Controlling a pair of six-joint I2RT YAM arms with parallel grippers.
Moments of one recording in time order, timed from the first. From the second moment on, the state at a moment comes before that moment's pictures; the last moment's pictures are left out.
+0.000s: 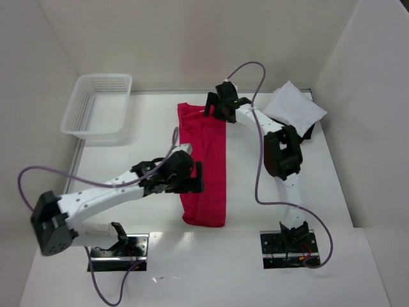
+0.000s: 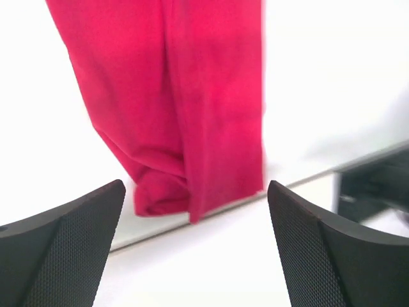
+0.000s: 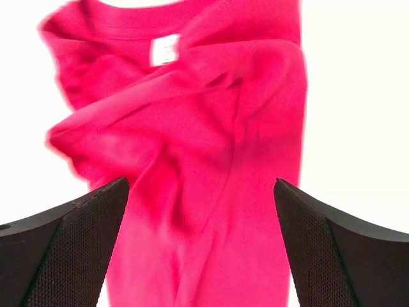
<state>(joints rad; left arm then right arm) -0.93 1.31 1.00 -0.67 -0.15 -0.86 0.43 2.26 1.91 -0.44 0.09 0.56</state>
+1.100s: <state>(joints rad) -0.99 1.37 0.70 -0.55 -0.17 -1.02 0.65 1.53 0.86 -0.20 0.01 0.80</state>
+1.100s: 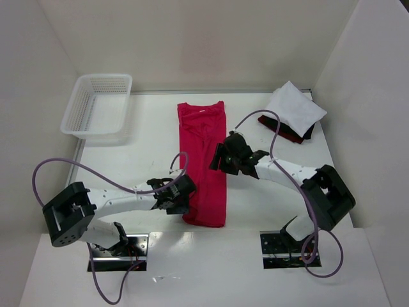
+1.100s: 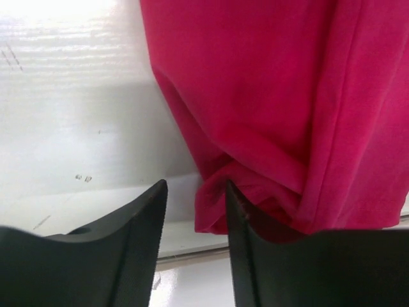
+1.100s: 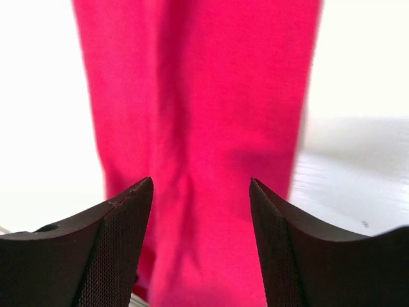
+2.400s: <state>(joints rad) -0.99 0.84 0.58 -0.72 -0.07 -1.18 0.70 1.81 1.03 -0.10 -0.01 0.83</state>
